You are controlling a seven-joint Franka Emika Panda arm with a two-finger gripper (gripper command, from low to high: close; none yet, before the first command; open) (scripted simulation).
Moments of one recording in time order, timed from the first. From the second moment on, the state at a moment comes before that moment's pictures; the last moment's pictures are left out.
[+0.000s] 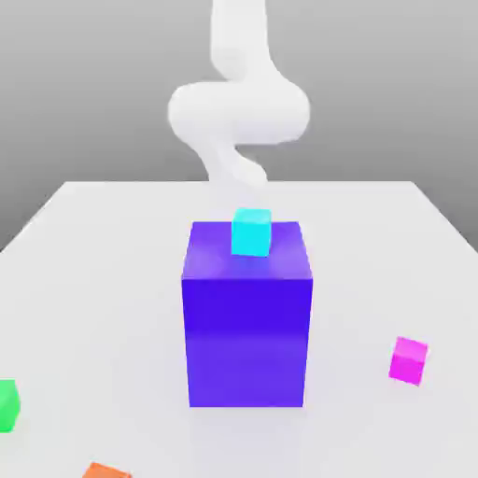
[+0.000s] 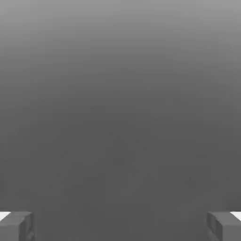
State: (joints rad) arm 0.05 -0.71 0.02 -2.34 0.01 2.35 0.75
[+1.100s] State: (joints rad) arm 0.56 0.34 0.11 -2.66 -0.23 2.99 0.56
